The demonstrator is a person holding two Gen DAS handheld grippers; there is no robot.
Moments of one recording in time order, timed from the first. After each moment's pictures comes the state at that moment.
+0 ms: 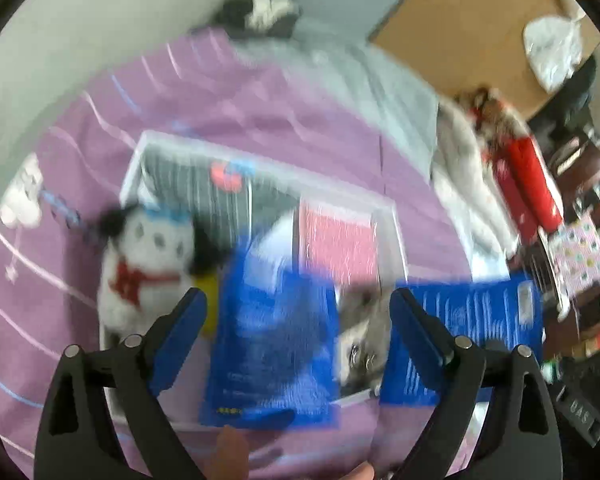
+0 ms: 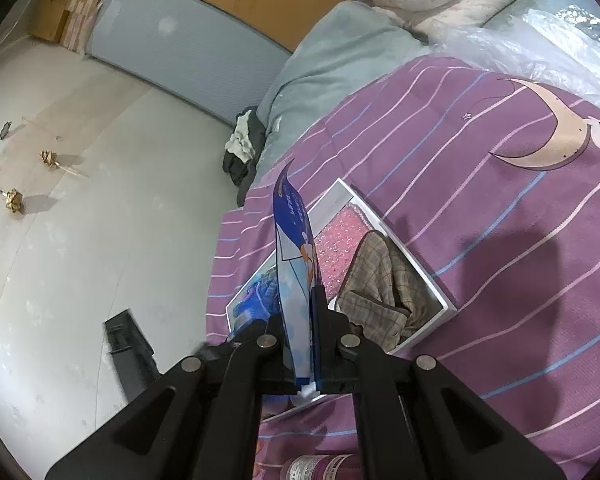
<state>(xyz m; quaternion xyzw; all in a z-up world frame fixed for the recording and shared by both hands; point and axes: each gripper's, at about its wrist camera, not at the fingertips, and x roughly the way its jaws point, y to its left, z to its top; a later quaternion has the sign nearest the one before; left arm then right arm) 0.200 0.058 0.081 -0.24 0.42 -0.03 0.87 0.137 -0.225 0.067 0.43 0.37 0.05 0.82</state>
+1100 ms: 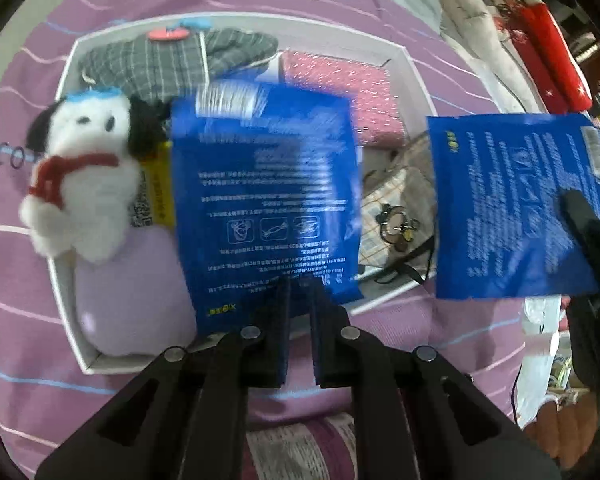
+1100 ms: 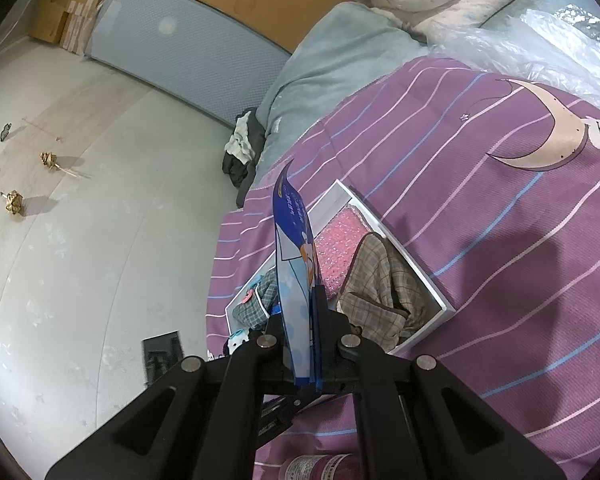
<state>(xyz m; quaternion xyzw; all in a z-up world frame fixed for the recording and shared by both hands) 0.202 0.019 0.029 -0.13 0.61 -0.08 0.77 0.137 -0.226 0.066 0.43 0.37 0.05 0.82</state>
